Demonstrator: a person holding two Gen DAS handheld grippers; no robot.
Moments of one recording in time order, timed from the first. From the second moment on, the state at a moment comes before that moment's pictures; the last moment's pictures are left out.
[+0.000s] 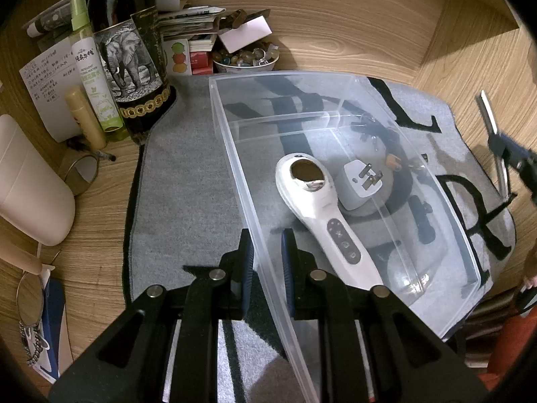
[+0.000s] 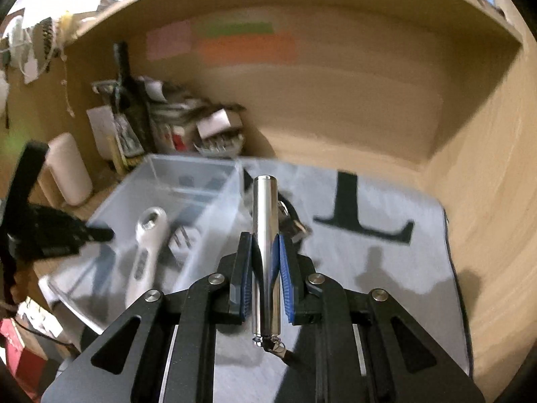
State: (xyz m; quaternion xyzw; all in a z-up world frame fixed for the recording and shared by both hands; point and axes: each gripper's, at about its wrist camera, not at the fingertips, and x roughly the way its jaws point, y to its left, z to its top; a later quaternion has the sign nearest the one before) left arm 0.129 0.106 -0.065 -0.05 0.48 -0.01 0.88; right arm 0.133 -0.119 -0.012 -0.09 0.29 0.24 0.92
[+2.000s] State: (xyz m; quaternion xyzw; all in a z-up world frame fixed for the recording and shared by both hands) left arm 0.129 0.103 -0.064 -0.05 0.48 0.00 0.88; right arm 0.155 -0.010 -0.046 -0.19 0.37 0.36 0.83
